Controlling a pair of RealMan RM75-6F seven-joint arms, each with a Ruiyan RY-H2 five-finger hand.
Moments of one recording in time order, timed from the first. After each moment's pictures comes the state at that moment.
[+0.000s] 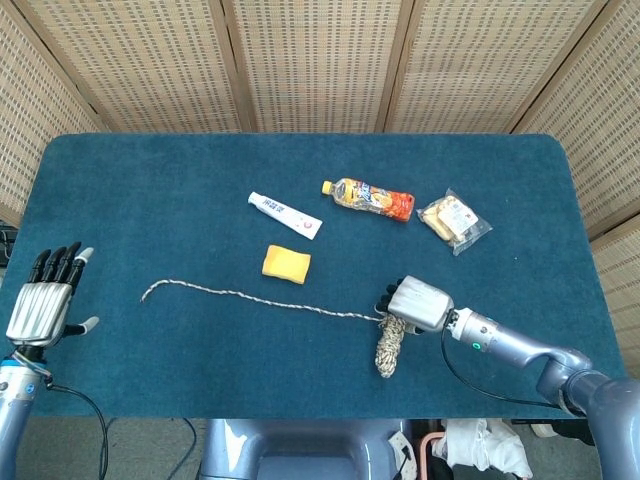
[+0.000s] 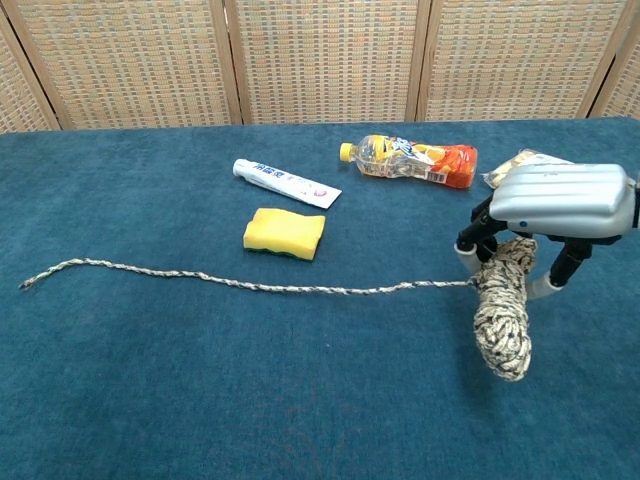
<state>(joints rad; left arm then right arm) -0.29 -1.24 -0.10 -1.46 1.37 1.26 0.20 0.83 -1.50 -0.21 -0.87 -1.92 1.24 0.34</state>
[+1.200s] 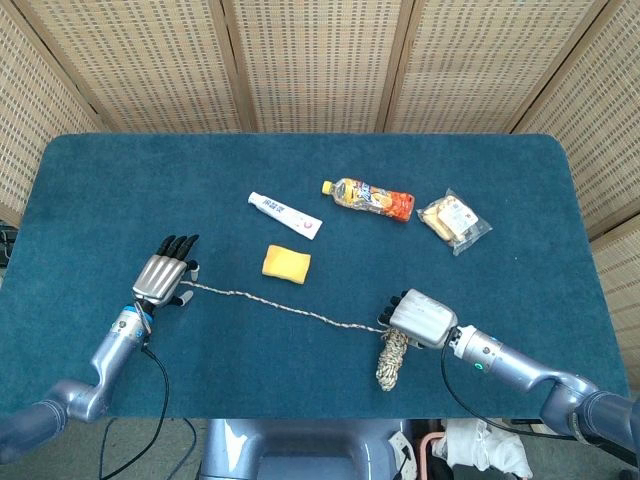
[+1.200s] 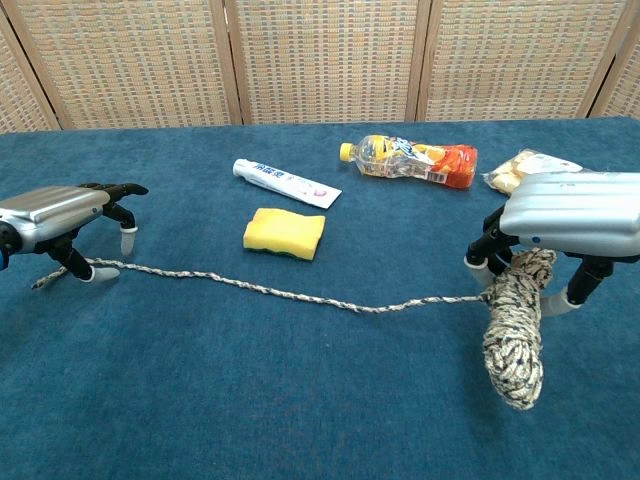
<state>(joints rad) -0.61 -1.66 -0.12 -0.96 1.38 0.91 0.03 0.79 -1.38 -0.17 -1.18 -1.87 1.13 0.08</state>
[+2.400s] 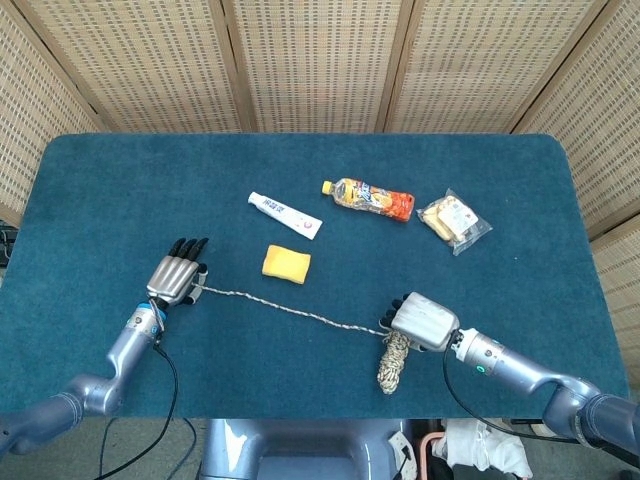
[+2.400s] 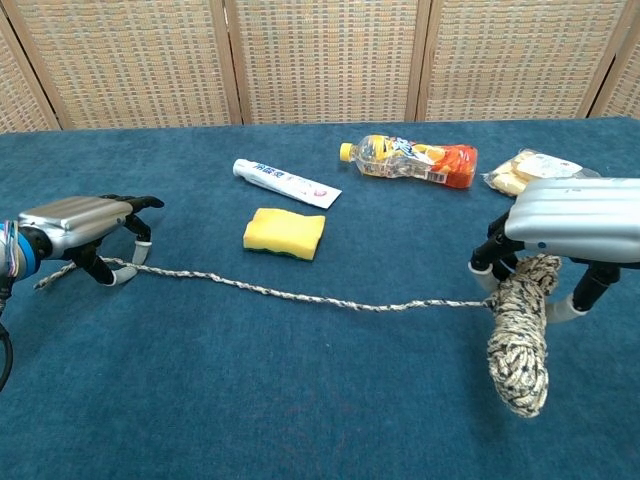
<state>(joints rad) -0.66 -1.70 -0.12 -0.95 1.29 0.85 0.13 0.77 -1.38 -0.17 -1.19 -1.88 1.13 0.10</state>
